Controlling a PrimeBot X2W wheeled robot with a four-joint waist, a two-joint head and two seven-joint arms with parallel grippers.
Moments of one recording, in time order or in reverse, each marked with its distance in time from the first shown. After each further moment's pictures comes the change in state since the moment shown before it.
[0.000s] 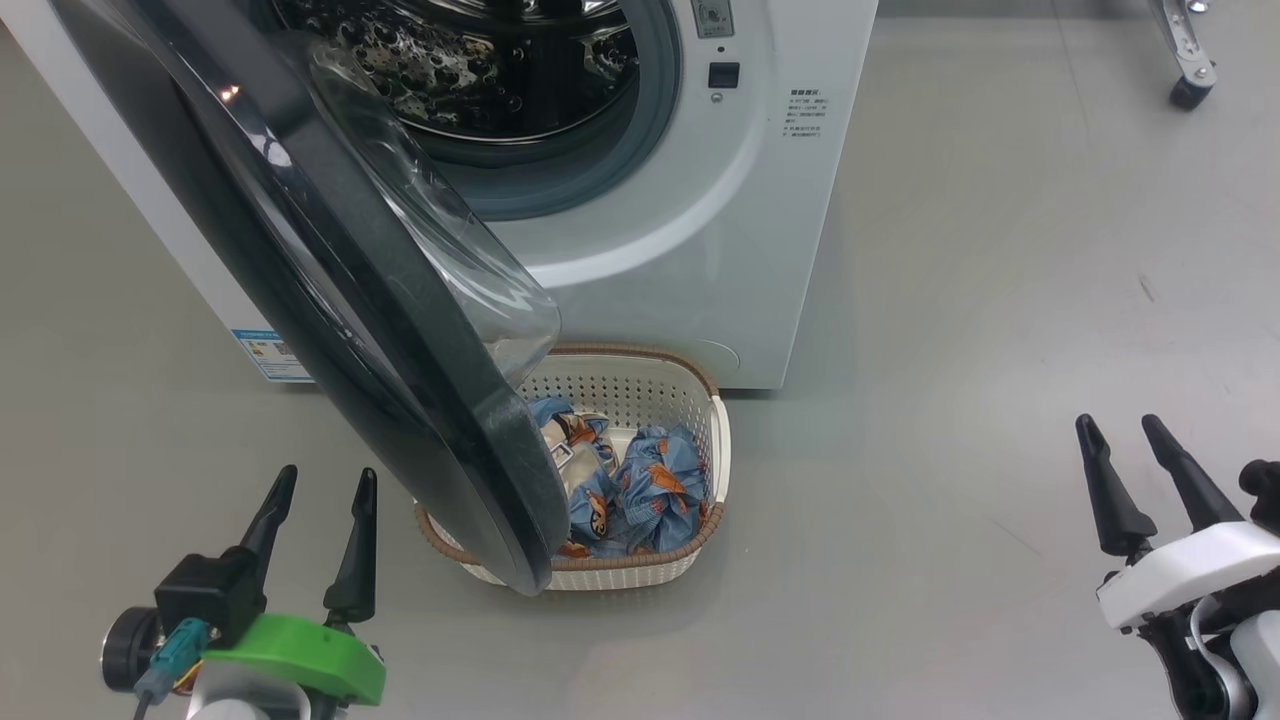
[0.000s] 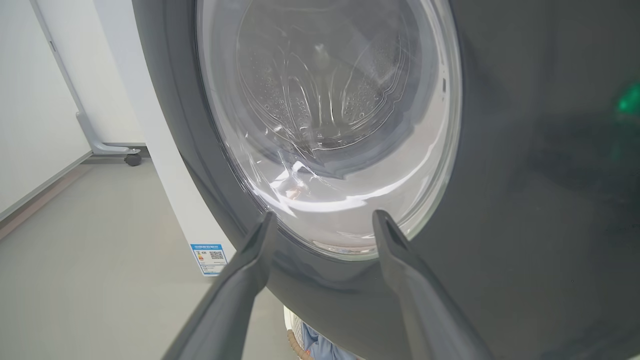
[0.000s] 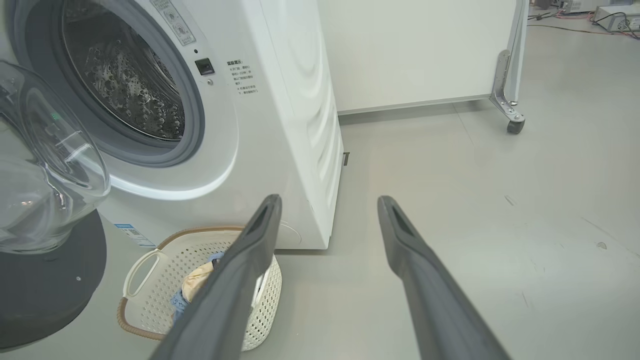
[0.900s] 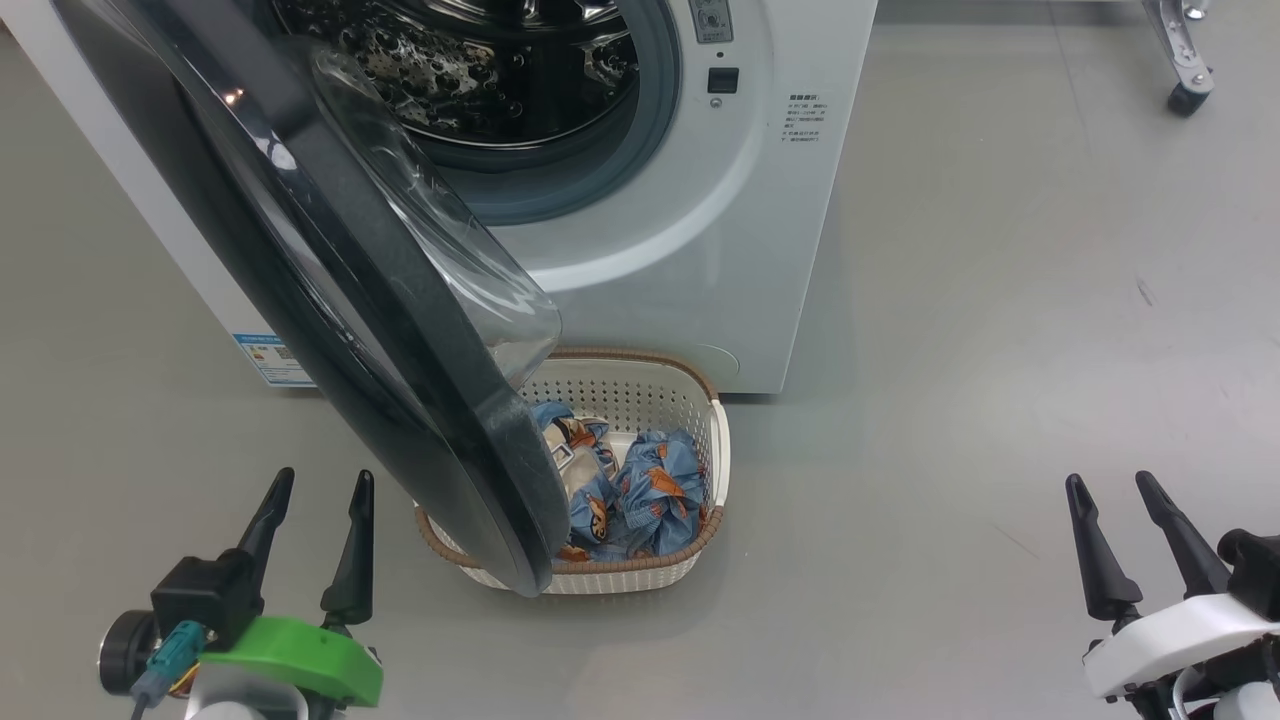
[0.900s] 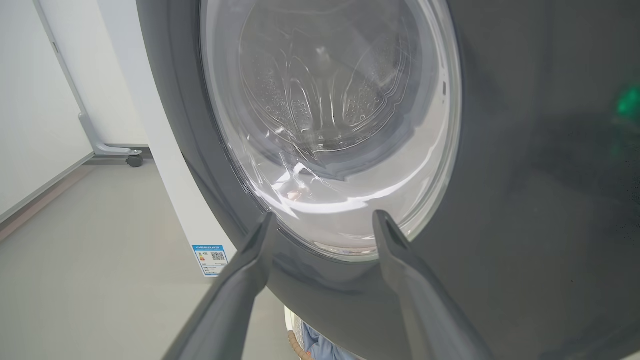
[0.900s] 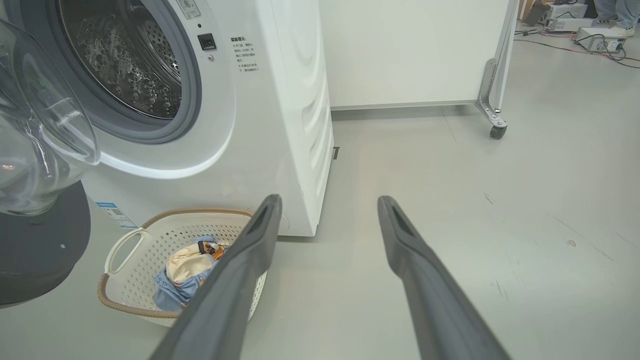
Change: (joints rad) left arm 0.006 -0.001 0.007 -0.001 0.000 0.000 0.000; right arm 0.138 0.135 -0.183 -0.070 -0.257 0.000 0.004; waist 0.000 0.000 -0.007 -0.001
